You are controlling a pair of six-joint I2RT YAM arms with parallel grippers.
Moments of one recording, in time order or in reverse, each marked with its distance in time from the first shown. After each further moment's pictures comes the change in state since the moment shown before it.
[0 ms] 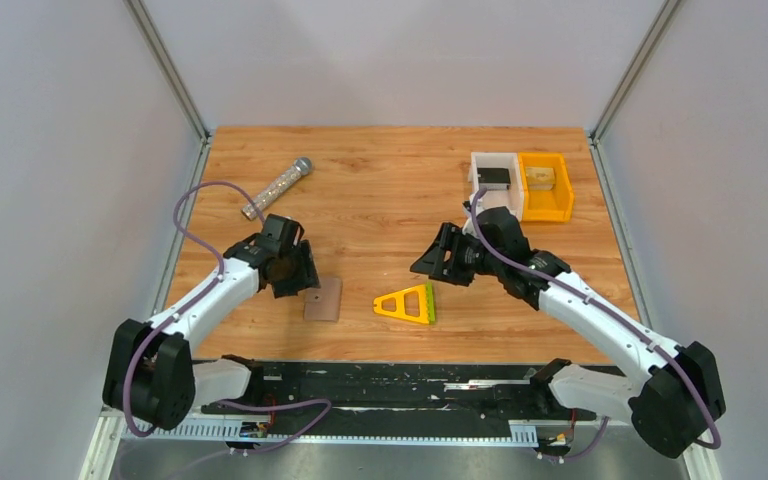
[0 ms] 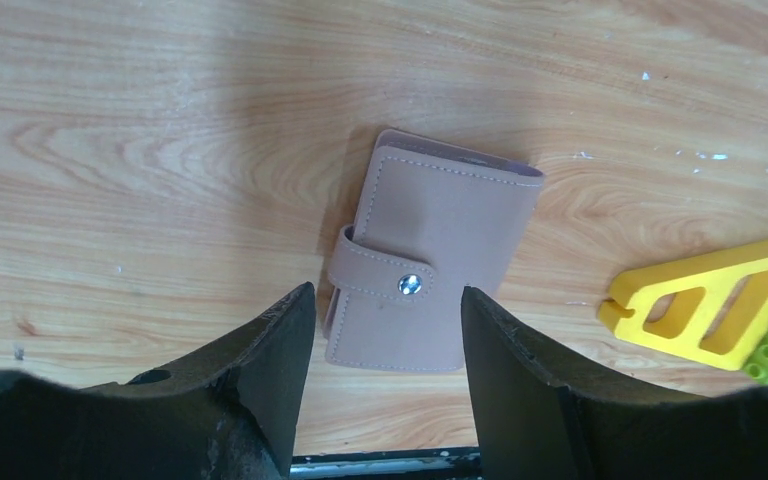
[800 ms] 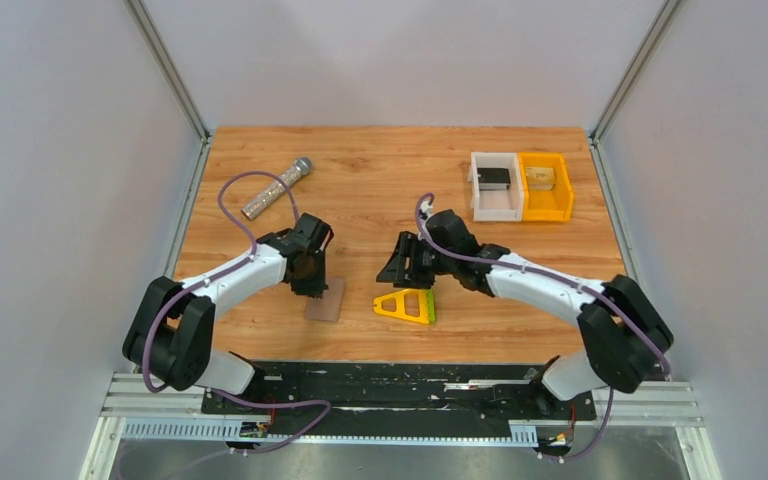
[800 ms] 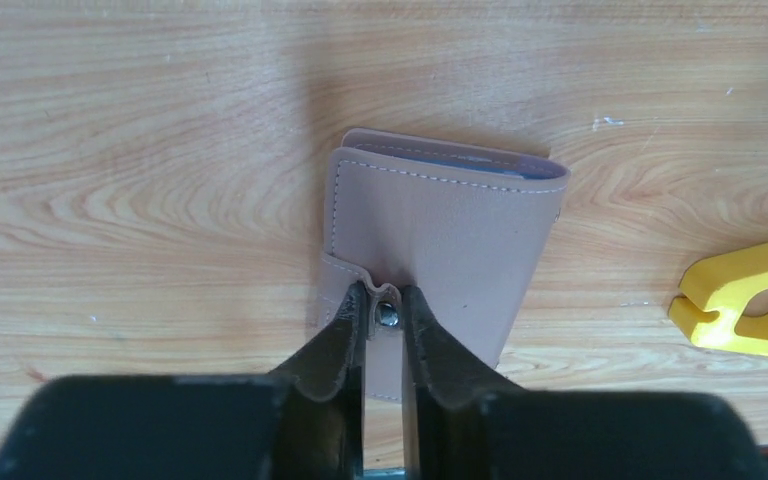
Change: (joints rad) left arm -0.146 0.239 0.084 0.003 -0.065 0.133; right arm 0.143 0.322 0.037 0.240 -0.010 0.047
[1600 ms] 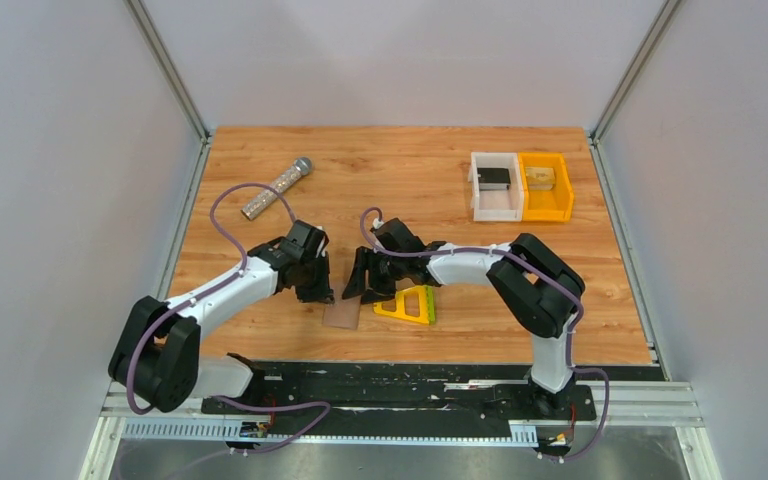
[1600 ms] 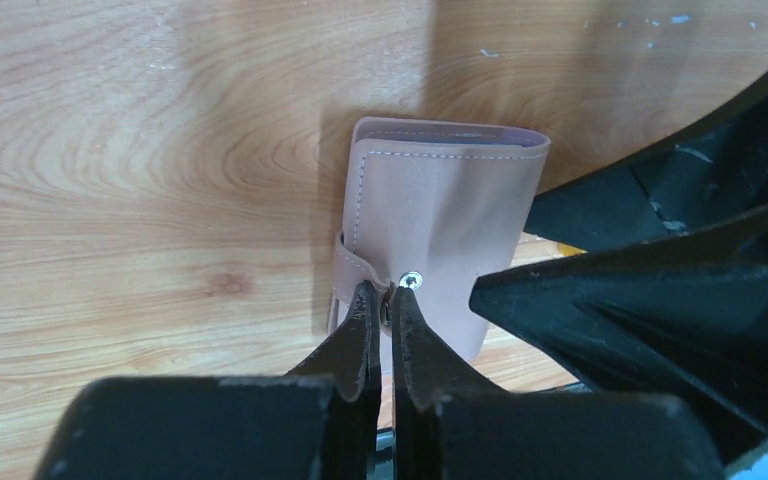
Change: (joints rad) left arm -0.015 -0.109 -0.069 0.053 0.161 -0.096; right arm 0.109 0.494 0.248 0.099 -0.084 0.031
